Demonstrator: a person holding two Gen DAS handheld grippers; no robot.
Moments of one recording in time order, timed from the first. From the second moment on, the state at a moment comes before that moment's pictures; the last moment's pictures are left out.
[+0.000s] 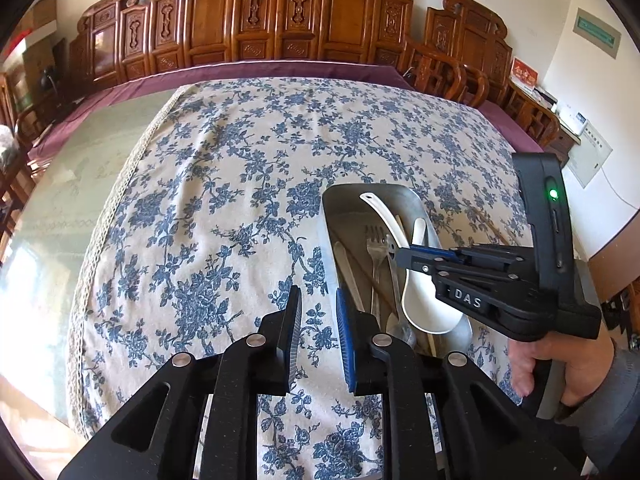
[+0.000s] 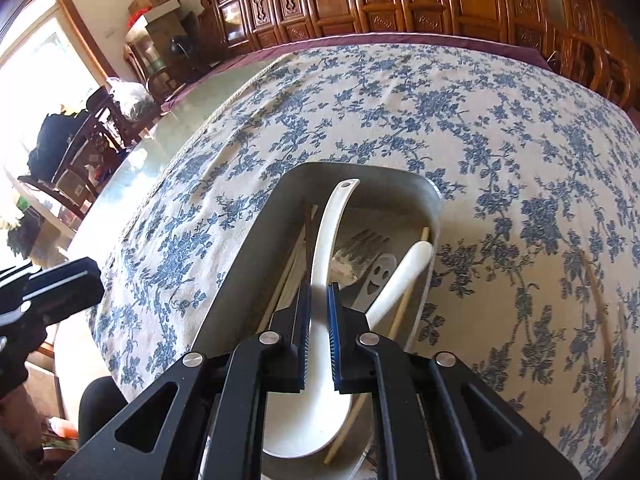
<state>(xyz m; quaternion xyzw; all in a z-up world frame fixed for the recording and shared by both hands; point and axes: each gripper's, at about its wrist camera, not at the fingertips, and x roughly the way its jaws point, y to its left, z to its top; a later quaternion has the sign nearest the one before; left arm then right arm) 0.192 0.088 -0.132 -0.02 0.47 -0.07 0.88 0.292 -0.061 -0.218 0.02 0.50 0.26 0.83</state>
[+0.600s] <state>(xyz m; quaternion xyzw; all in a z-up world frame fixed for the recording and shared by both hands) 0.192 0.077 -0.136 -0.01 0.47 -0.06 0.88 0.290 -0.062 -0.224 0.02 0.49 0.28 0.82</state>
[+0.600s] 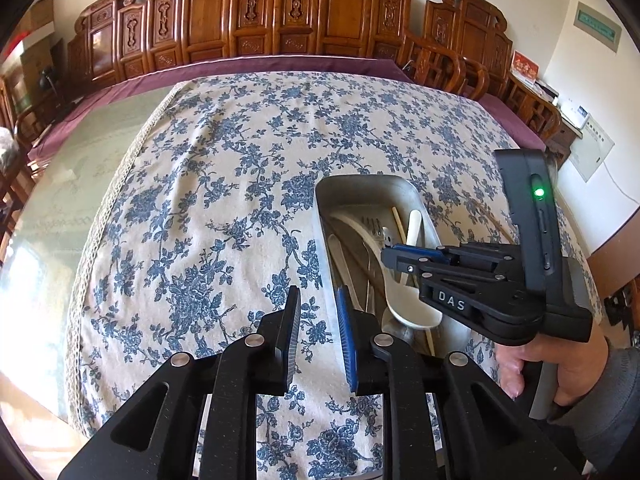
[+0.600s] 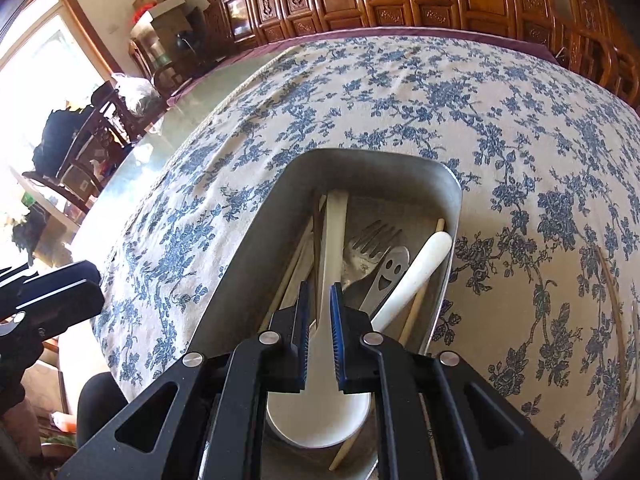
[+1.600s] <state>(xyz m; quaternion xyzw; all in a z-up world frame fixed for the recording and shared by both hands) 0.221 -0.049 -0.146 0.01 0.47 -0.13 0.87 0.254 -0.318 -0.193 -0.02 0.44 0.14 0.89</state>
